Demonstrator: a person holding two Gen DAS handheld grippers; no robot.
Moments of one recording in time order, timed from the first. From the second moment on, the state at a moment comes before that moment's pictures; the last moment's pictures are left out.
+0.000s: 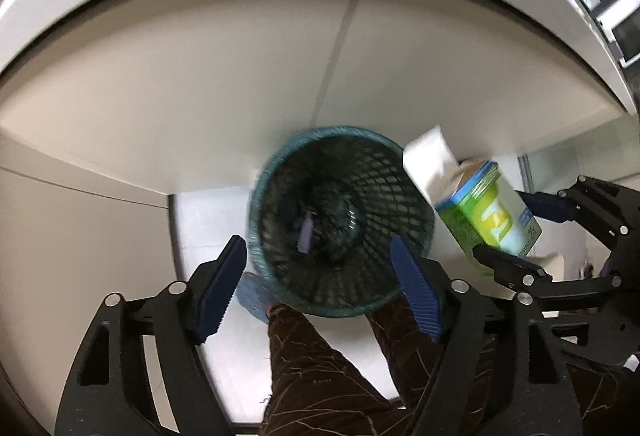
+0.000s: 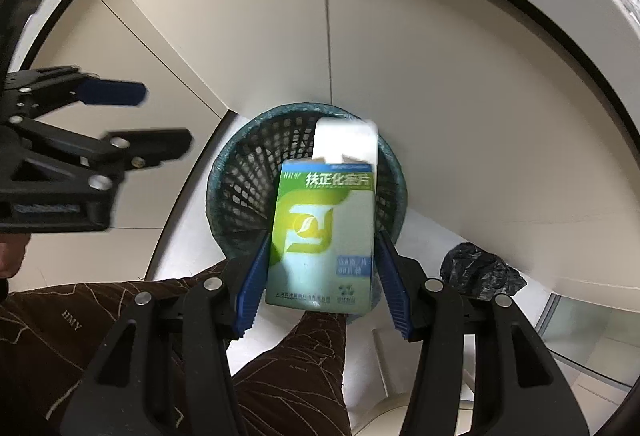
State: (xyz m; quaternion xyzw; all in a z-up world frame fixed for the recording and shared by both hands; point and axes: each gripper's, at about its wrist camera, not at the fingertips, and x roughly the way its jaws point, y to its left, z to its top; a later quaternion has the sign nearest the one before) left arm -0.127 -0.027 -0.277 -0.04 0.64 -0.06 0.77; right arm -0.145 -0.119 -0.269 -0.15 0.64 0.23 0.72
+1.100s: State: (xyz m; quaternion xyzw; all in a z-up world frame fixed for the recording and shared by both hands) left arm -0.096 0.053 -0.202 -0.07 0.58 -0.02 0.81; right arm -0.105 -0.123 -0.211 -0.11 0.61 0.14 0.77
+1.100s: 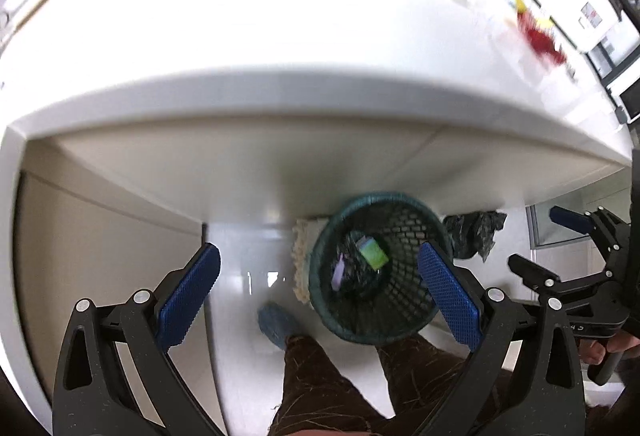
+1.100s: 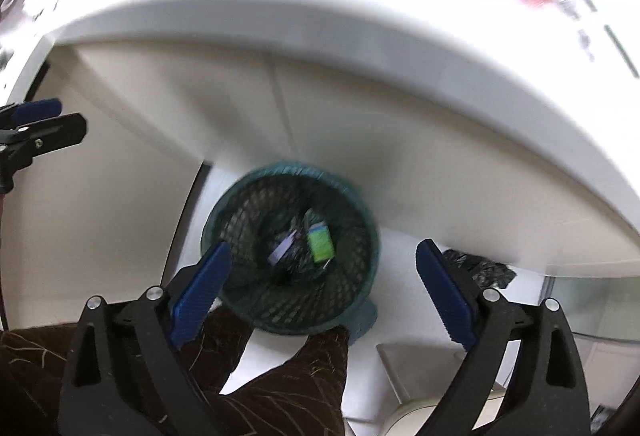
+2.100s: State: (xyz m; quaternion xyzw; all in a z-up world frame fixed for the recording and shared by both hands) left arm 0.065 0.049 -0.096 -0.08 0.51 0.01 0.86; right arm 0.081 -0.208 -0.062 -0.04 0.51 0.03 0.86
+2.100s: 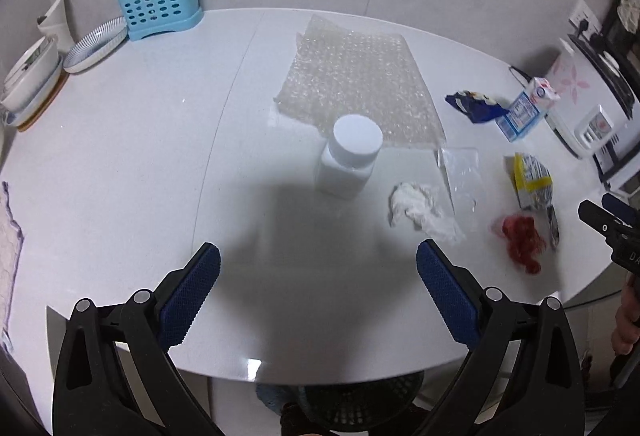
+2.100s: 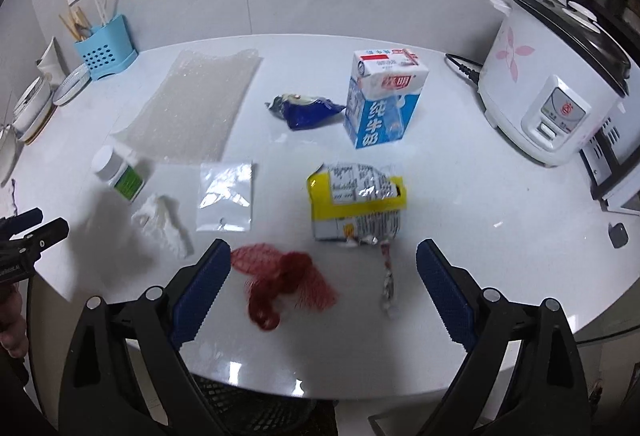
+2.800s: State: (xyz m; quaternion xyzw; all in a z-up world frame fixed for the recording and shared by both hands) left arm 0.147 0.045 -0.132 -0.06 0.54 0.03 0.84; right arm 0.183 -0.230 -0.136 -0.03 0.61 -0.01 0.79
